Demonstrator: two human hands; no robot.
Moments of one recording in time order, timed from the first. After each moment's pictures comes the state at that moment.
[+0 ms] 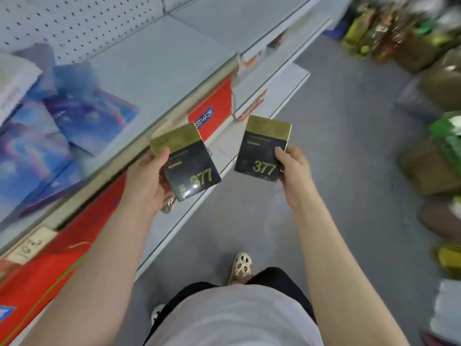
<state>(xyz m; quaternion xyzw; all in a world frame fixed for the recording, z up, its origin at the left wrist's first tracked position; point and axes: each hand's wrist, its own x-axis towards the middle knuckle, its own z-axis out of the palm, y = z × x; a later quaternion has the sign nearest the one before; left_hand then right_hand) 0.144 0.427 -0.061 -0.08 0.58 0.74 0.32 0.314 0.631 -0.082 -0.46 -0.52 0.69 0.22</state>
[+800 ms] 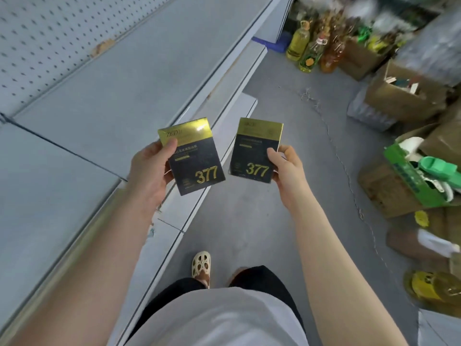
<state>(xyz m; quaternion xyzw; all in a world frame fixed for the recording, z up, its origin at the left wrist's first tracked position) -0.005 0.939 -0.037 0.03 0.62 0.68 0.39 0.197 1.084 -0.066 -0.50 -0.49 0.66 0.27</state>
